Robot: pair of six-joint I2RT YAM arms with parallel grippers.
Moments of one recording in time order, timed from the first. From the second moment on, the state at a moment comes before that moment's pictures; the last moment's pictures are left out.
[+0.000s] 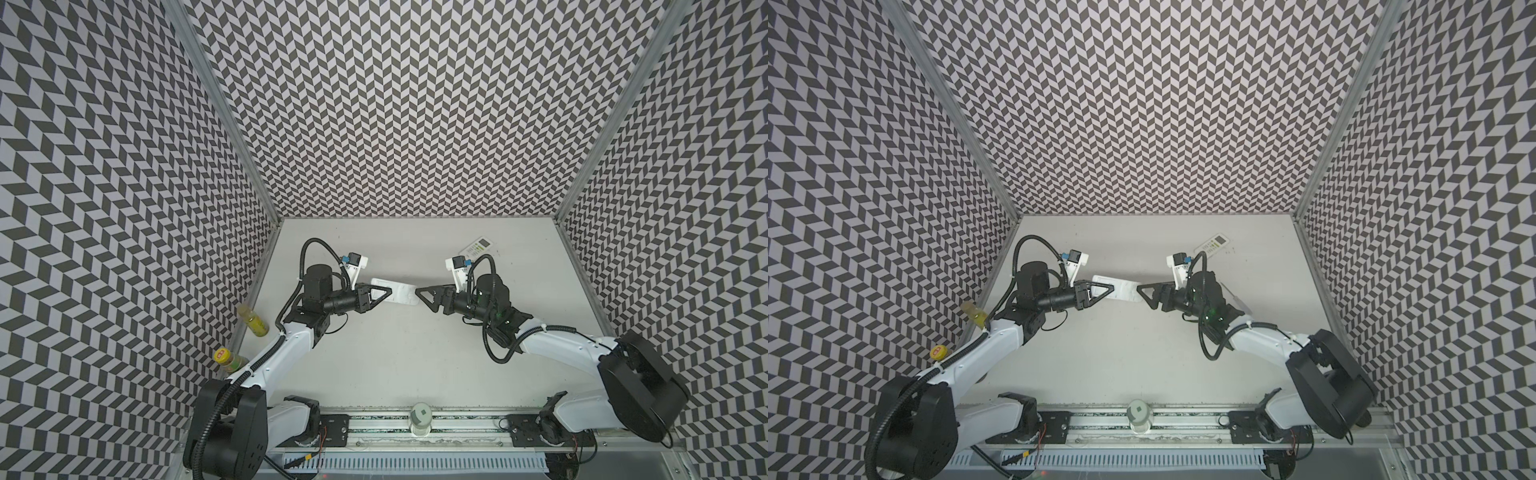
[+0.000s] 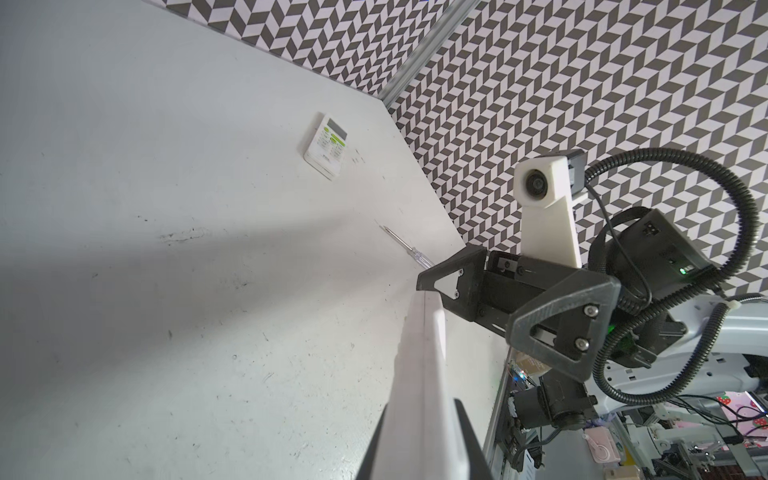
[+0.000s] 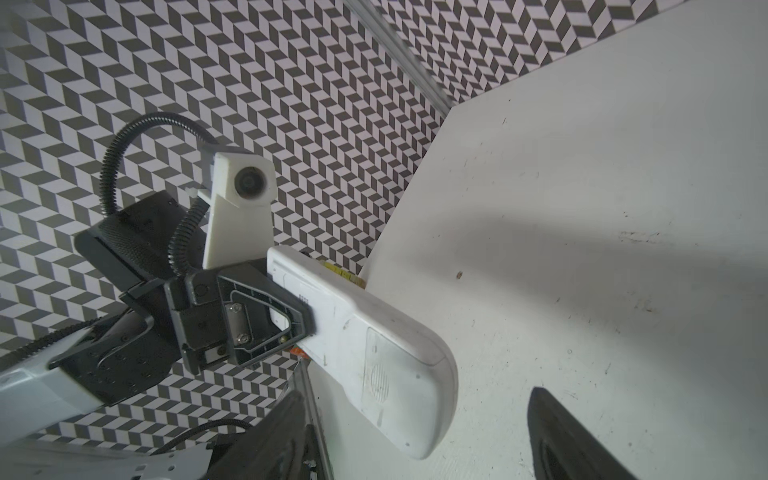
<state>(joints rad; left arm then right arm) -0.22 1.19 0.62 0.17 0.92 -0.49 0.64 1.42 0.65 0.53 -0.44 0.78</state>
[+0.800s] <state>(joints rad) -0.25 1.19 0.63 0.18 0.87 -0.47 0.64 1.58 0.71 0.60 -0.51 0.81</state>
